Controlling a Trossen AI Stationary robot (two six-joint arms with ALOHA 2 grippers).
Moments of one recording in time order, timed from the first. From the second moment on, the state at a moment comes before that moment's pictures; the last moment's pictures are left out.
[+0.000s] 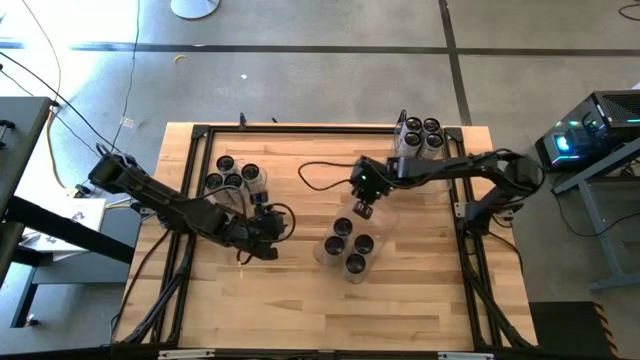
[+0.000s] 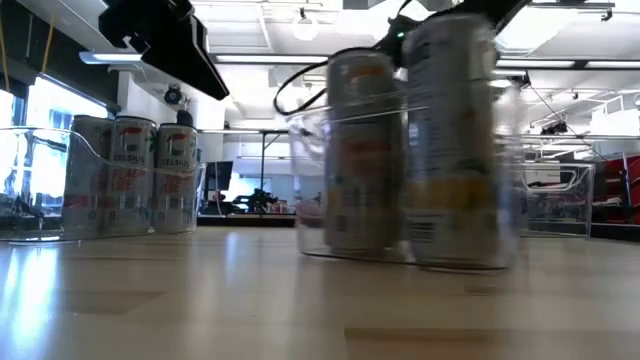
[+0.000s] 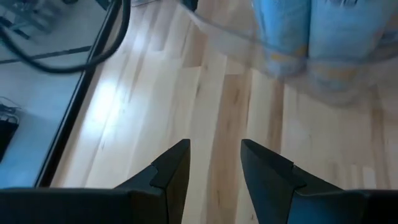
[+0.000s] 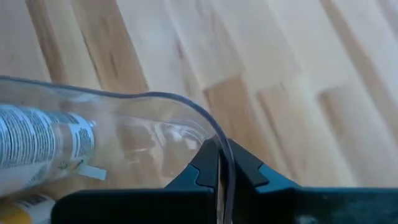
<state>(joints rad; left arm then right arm) -0.40 1.37 0.96 -0.59 -0.70 -0.22 -0.22 1.58 1.00 -0.50 0.01 0.19</state>
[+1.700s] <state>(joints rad) -0.01 1.32 0.84 -0.43 -0.47 -0.05 -0.49 1.94 1.39 -0.33 -0.11 -0.72</state>
